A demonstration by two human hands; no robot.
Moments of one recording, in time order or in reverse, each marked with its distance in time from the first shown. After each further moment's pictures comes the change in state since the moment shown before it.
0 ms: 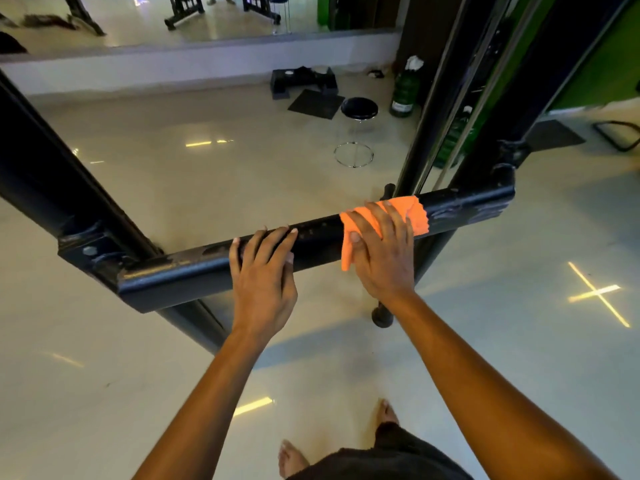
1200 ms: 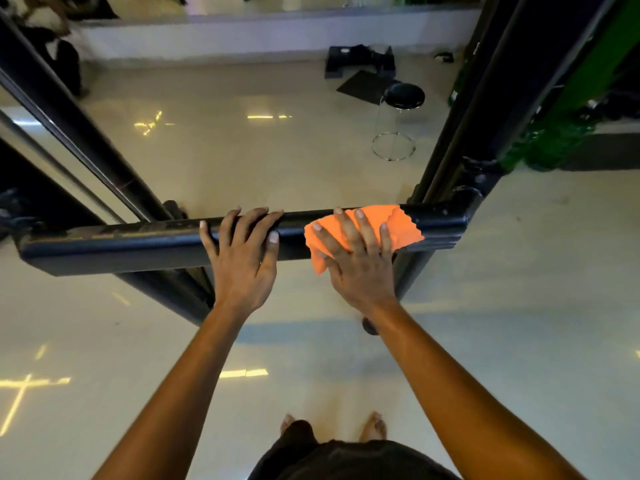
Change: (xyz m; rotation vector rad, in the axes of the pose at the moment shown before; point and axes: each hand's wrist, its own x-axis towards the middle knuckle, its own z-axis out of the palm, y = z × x) left_hand 0.045 0.140 0.096 0.153 0.025 -0.272; right_hand 0.015 0.168 0.018 -0.015 0.182 -0.366
